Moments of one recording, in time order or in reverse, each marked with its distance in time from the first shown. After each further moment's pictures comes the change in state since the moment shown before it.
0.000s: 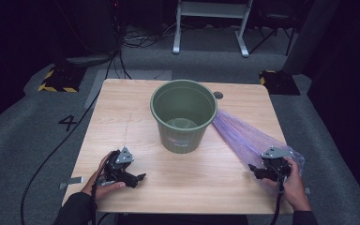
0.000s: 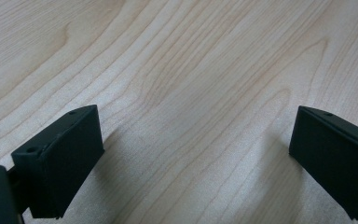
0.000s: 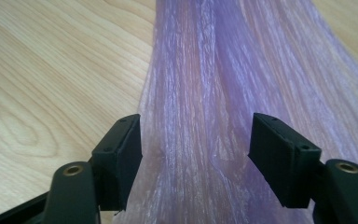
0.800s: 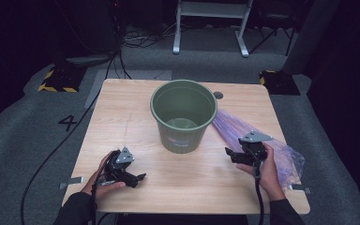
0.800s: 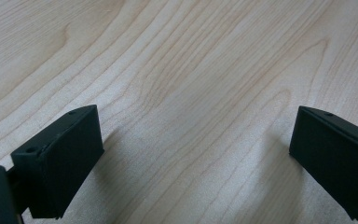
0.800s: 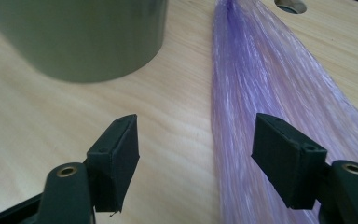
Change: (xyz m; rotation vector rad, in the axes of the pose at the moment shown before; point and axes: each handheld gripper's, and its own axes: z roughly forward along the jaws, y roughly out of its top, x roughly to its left) left arm 0.000 0.000 0.001 0.000 -0.002 -0.001; right arm 0.037 0.076 0.020 -0.147 0.050 0.086
